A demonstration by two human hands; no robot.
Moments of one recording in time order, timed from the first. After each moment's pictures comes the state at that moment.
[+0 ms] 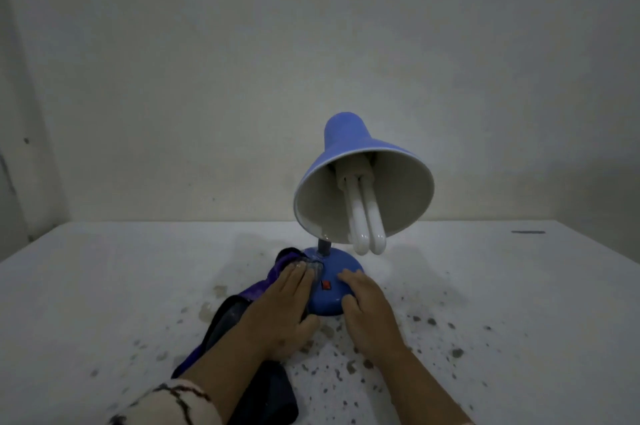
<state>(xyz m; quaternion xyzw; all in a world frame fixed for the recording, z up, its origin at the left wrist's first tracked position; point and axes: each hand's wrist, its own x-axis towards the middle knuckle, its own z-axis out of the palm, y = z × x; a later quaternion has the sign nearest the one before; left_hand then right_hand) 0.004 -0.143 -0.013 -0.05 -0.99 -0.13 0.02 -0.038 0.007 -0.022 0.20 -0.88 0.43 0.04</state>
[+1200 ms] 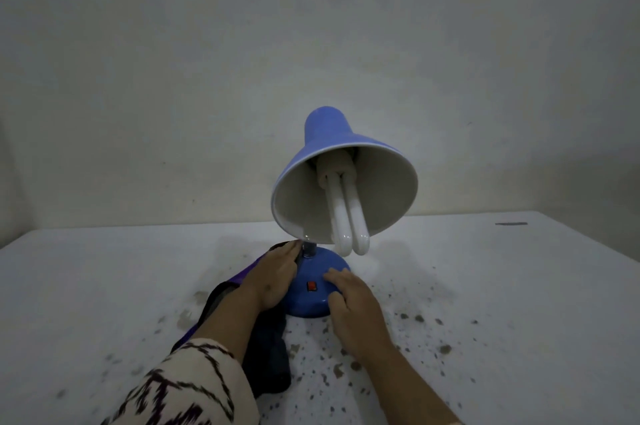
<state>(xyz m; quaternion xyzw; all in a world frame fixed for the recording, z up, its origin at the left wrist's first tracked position) -0.057 -0.155 0.002 -0.01 -0.92 -0.38 0.06 -0.037 0.006 -0.017 0.21 -0.86 0.46 0.06</state>
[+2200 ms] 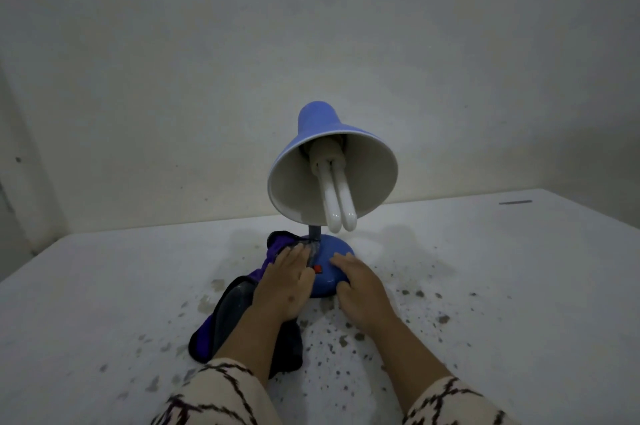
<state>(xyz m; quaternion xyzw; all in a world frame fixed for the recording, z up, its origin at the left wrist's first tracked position) -0.022 -0.126 -0.009 0.04 -0.97 -0.24 0.07 -0.040 0.014 -0.024 0.22 -0.87 0.44 0.04</state>
